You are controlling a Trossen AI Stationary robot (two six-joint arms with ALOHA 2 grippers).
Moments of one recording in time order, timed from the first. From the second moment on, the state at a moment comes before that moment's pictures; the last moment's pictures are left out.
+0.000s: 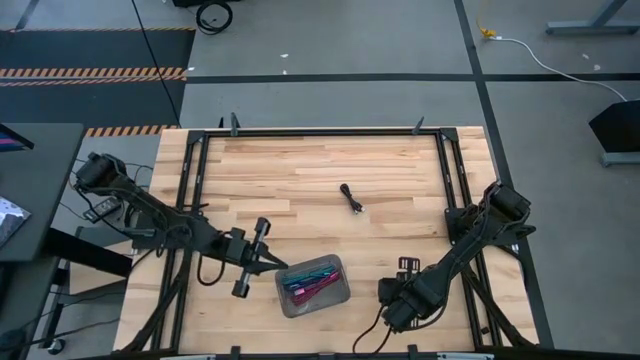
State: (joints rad) left arm -0.53 1.19 0.57 0.79 -0.27 0.06; right arm 0.75 1.83 1.26 -1.03 0.07 0.92
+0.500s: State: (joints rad) left arm -0.54 1.19 0.57 0.77 -0.27 0.04; right arm 0.75 1.83 1.07 -0.89 0.10 0.99
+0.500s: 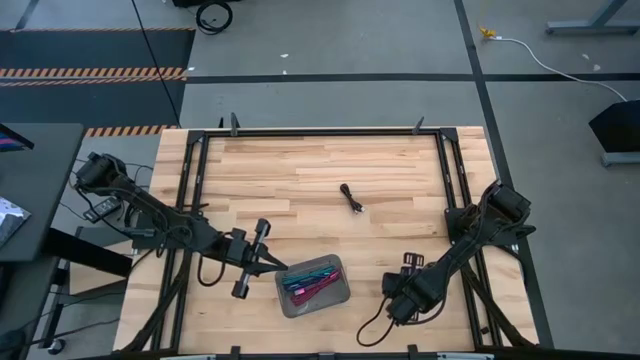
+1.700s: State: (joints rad) left arm -0.54 1.19 0.57 0.76 -0.27 0.04; right arm 0.65 1.83 1.52 -0.57 0.50 0.28
